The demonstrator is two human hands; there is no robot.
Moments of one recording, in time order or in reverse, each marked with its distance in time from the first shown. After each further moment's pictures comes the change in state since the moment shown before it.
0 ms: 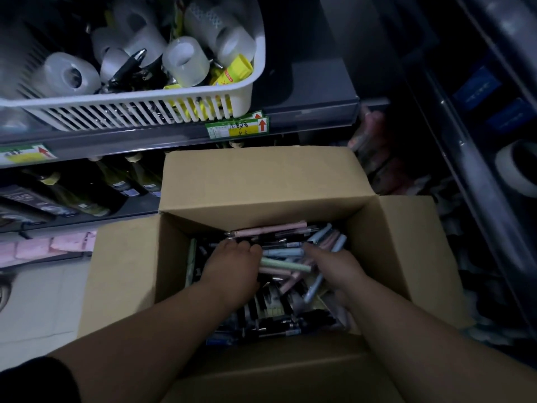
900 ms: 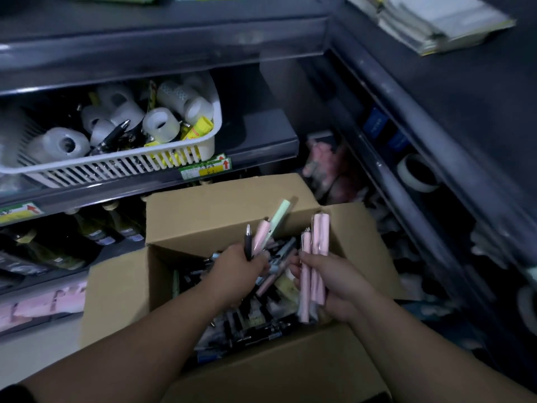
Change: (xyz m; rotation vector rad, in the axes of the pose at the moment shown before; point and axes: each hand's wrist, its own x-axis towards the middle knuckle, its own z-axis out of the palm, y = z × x) left_hand -0.020 0.039 -0.074 -1.033 0.050 -0.249; right_hand -0.084 0.005 -0.042 0.622 -0.250 -0.170
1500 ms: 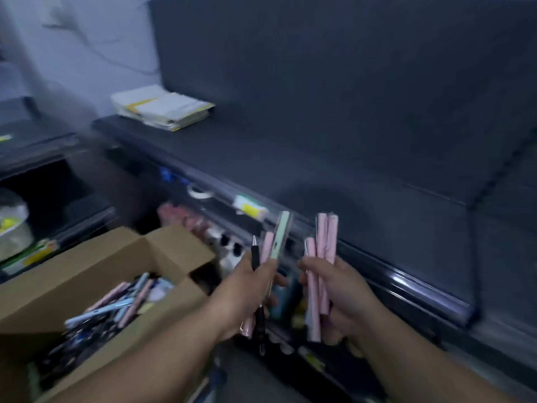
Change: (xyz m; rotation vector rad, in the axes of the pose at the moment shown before) left_hand -0.260 0.124 0.195 -0.070 -0.514 0.373; right_hand -0.313 0.101 -0.212 0.313 0.441 -0.590
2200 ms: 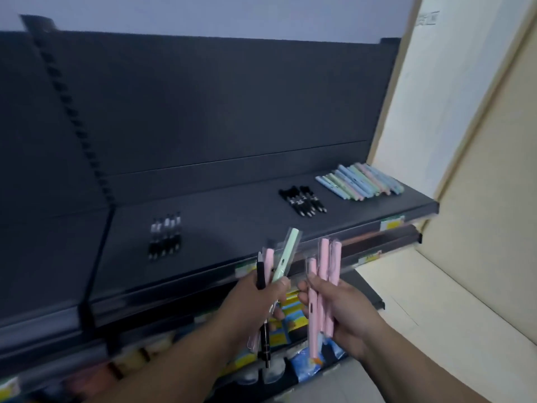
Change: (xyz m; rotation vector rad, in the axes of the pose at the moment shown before) left_hand -0.212 0.048 0.478 0.285 -0.949 0.176; right_hand -0.329 0.047 -0.436 0.551 0.768 -0.241
